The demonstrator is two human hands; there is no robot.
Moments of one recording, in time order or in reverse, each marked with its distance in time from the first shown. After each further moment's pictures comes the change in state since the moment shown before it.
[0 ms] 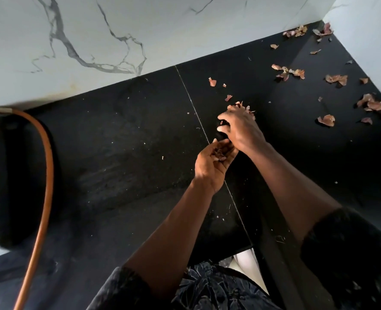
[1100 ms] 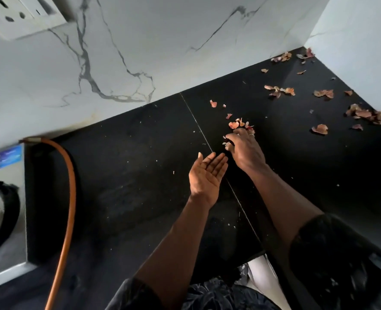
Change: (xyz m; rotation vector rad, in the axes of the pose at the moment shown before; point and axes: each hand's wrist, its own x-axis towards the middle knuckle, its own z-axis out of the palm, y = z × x) left_hand -0.018 0.022 -0.022 0.011 -0.015 0.075; right_hand -0.030 -0.019 0.008 -0.034 0.048 0.209
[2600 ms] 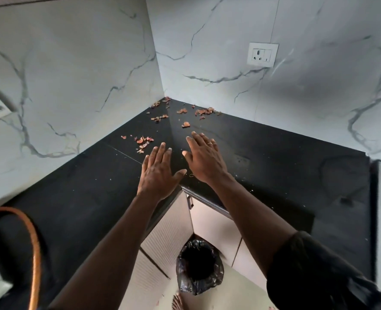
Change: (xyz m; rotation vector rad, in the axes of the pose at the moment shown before) left_hand -0.290 -0.071 -0.011 2.222 -0.454 1.188; right_hand -0.396 -0.034 -0.125 0.012 0.504 0.202
